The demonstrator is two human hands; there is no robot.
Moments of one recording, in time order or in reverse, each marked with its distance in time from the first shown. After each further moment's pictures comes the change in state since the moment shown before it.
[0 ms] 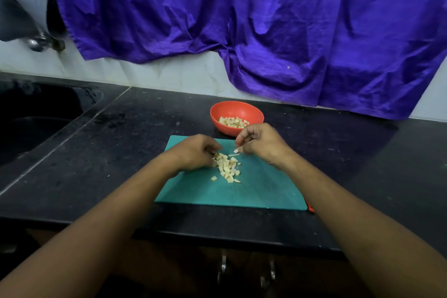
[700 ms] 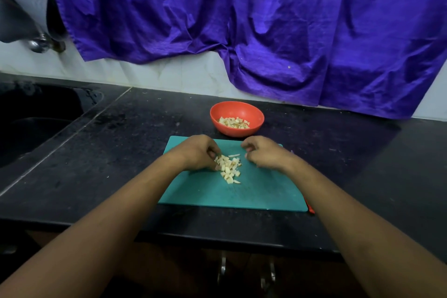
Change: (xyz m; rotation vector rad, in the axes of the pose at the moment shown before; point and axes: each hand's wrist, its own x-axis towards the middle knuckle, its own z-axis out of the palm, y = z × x) left_hand 0.003 0.014 0.000 0.205 0.023 -0.021; right_hand 0.001 0.006 -0.002 -0.354 -0.156 0.171
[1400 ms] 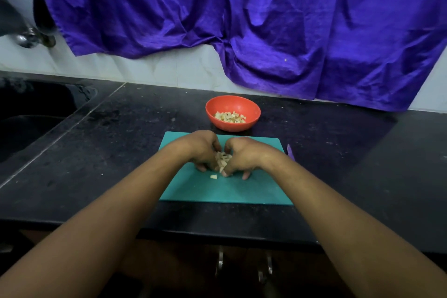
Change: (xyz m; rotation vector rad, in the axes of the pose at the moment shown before) left_hand 0.008 0.025 0.000 -0.069 -0.190 -0.142; right_hand -0.017 -0.043 0.017 -0.138 -0.230 0.054
